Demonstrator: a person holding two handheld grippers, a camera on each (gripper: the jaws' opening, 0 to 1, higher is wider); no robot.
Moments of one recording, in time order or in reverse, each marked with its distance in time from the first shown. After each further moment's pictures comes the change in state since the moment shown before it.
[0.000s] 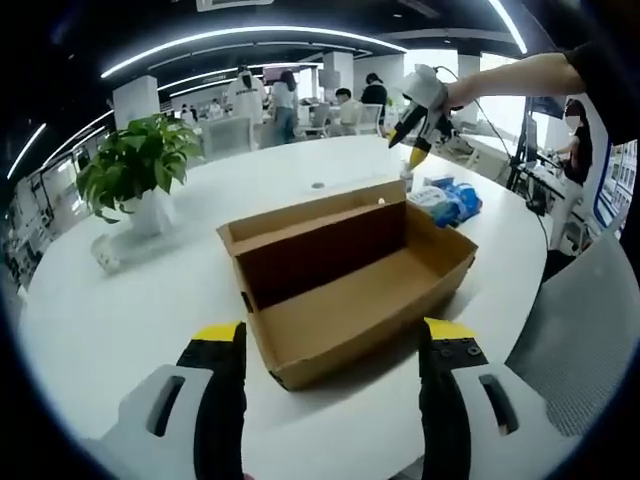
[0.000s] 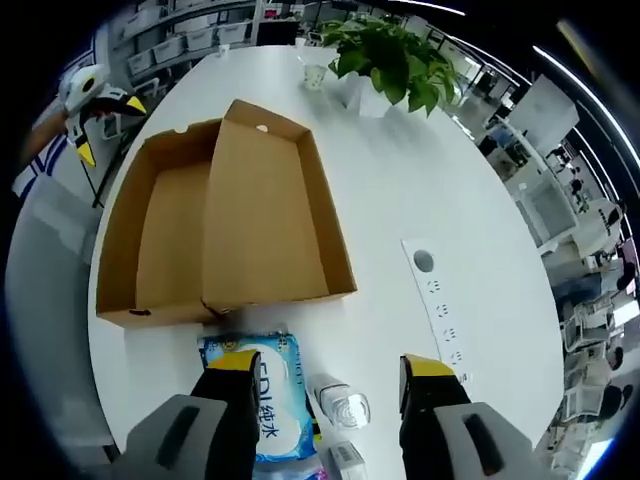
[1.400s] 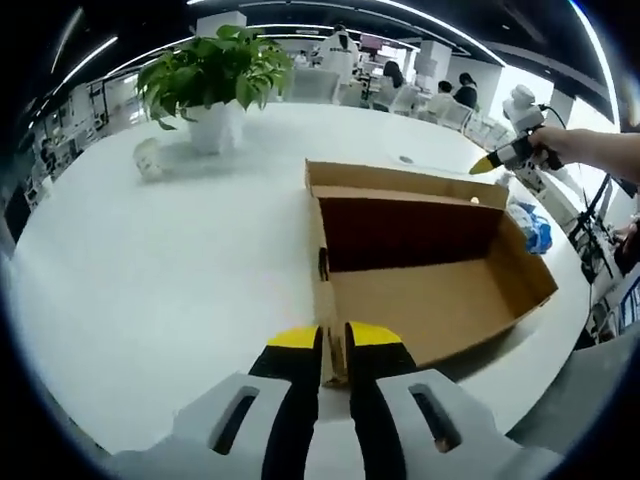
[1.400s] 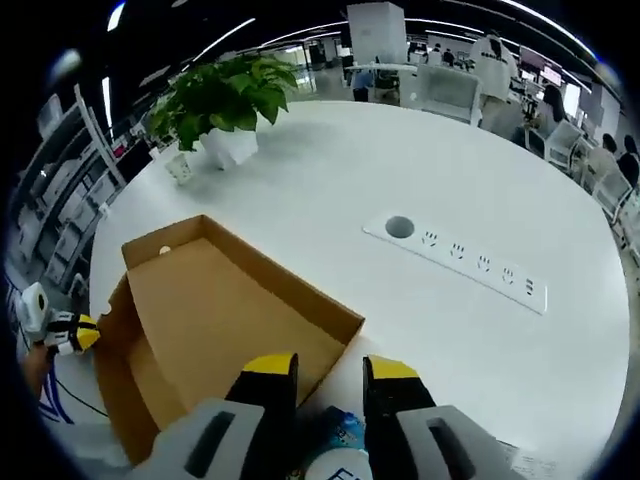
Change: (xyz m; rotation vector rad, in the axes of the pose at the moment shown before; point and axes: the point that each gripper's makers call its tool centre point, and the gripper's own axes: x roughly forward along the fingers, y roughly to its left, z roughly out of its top) left arm 0.039 0.055 -0.047 -0.317 0.136 0.218; right arm 0.072 0.001 0.027 0.784 -0.114 -0.047
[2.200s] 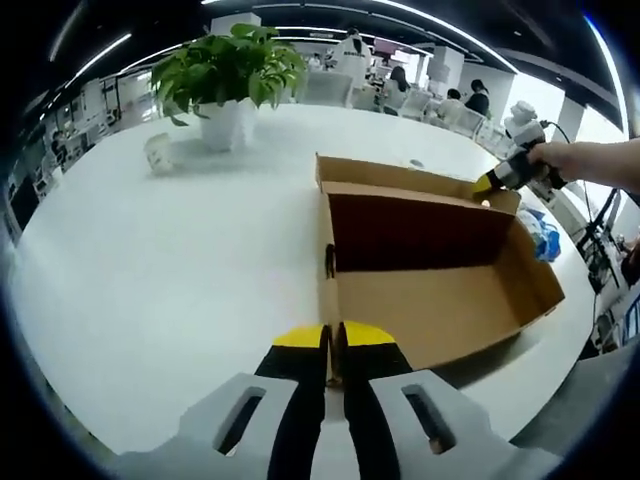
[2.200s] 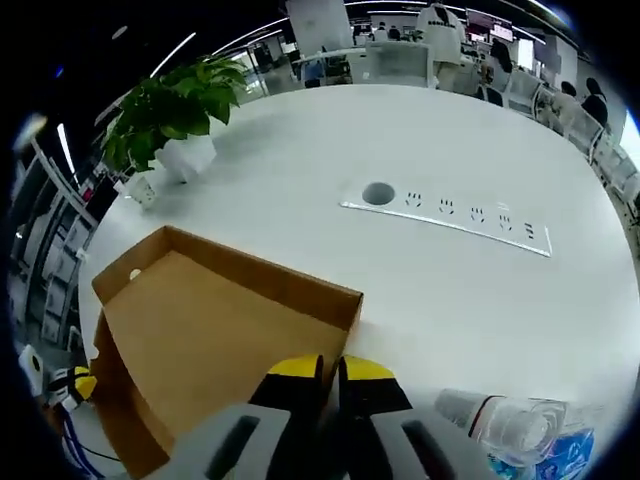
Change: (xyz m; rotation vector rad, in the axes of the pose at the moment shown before) left arm 0.005 0.004 0.000 -0.032 -0.022 0.031; right arm 0.010 -0.002 -0.013 0.199 0.002 -0.061
